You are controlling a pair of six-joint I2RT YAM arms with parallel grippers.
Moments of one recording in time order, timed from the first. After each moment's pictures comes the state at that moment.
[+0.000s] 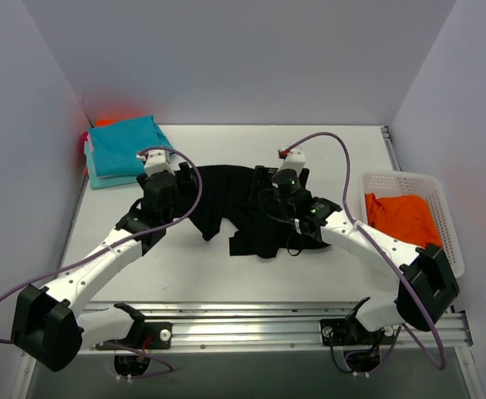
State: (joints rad) left arm -0.53 1.20 0.87 -0.03 -0.49 -0.49; right arm 0.71 1.40 0.99 -0.08 0.43 0.50
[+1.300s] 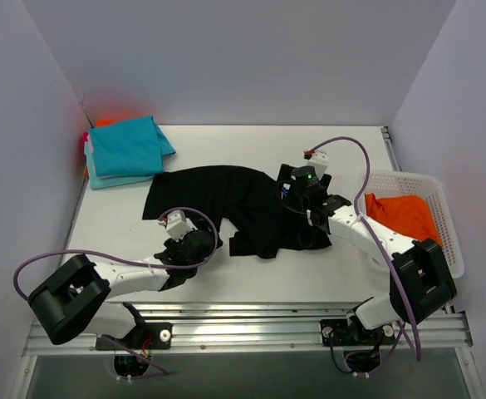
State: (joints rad) left arm -0.85 1.34 0.44 0.16 -0.65 -1.16; right arm 0.50 1.44 0.90 -0.08 0.38 0.56
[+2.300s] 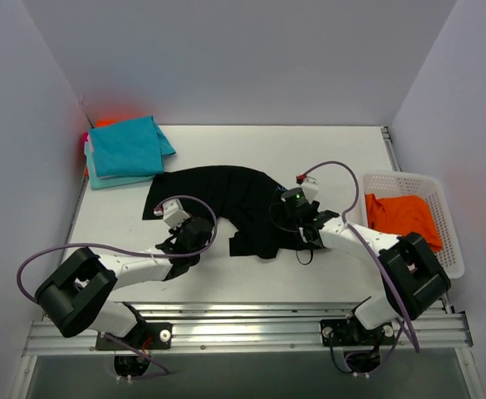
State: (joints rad) left arm -0.78 1.42 0.53 0.25 -0.75 -1.10; right arm 0.57 1.46 0.75 -0.07 0.29 0.74
